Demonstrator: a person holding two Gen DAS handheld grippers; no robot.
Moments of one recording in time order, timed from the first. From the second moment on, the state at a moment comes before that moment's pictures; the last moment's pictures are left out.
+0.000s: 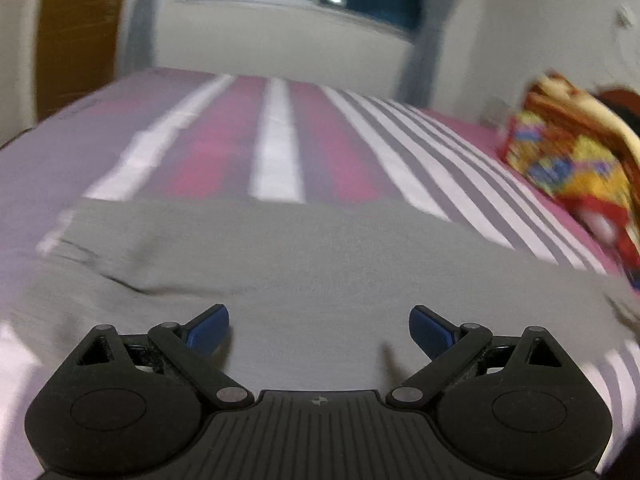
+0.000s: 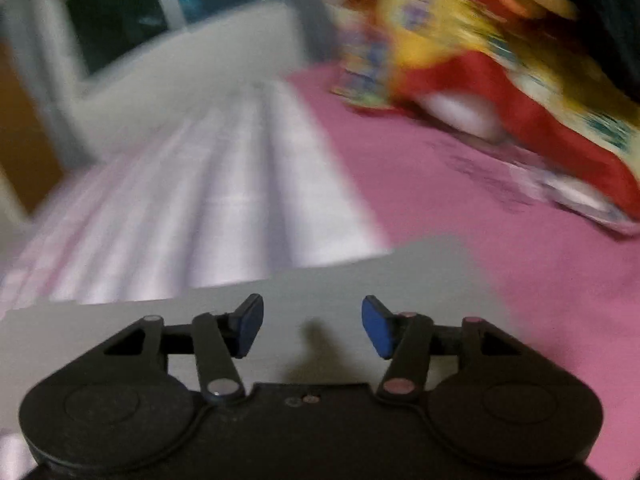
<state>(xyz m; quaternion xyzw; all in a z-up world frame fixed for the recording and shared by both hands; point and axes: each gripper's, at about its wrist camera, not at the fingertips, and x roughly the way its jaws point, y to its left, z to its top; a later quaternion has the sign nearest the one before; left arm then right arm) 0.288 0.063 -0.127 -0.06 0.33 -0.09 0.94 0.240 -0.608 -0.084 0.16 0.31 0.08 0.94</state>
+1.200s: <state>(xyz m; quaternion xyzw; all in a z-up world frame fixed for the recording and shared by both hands) 0.184 0.224 -0.186 -0.27 0.30 0.08 0.91 0.149 -0.719 -0.172 0.47 0.23 -0.03 0.85</state>
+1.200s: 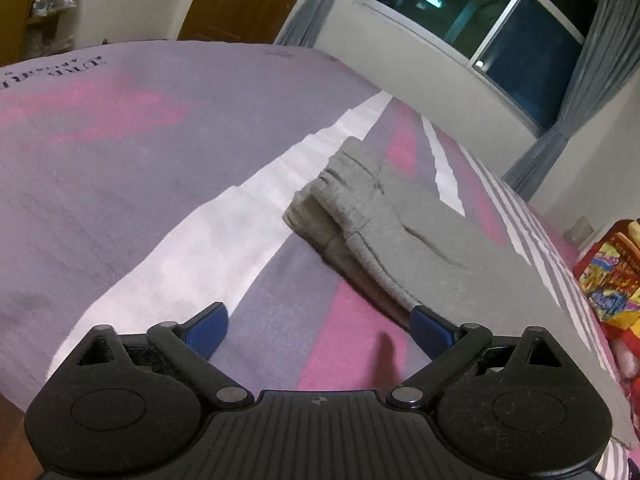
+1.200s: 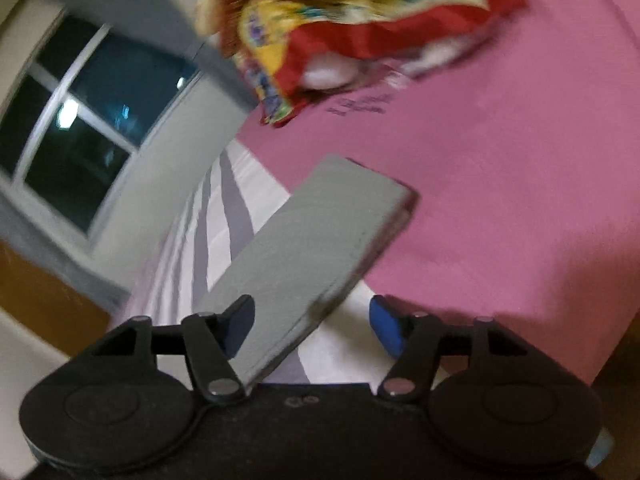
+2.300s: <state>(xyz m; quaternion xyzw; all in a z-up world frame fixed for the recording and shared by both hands) 0.278 0.209 -0.186 -0.20 0.37 0.06 0.90 0.214 -0.718 -0.177 0.43 0.29 -0.09 0.85</state>
